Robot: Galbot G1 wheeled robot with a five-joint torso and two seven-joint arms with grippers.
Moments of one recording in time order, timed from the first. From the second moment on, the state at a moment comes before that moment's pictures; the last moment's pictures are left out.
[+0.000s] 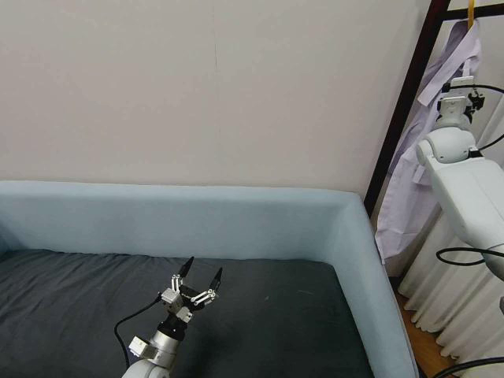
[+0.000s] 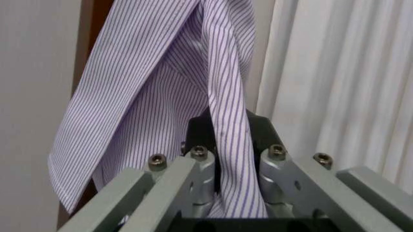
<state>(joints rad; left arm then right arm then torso) 1.22 -1.31 -0.43 -1.61 -0.56 -0.54 0.49 0.24 1.01 -0.07 0.85 0.42 -0.21 0.56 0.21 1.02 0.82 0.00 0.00</state>
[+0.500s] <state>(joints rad) 1.22 -1.32 -0.43 -1.62 -0.56 -0.55 0.49 0.30 1.02 -0.13 0.85 0.66 -0.31 0.62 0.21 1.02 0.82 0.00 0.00</state>
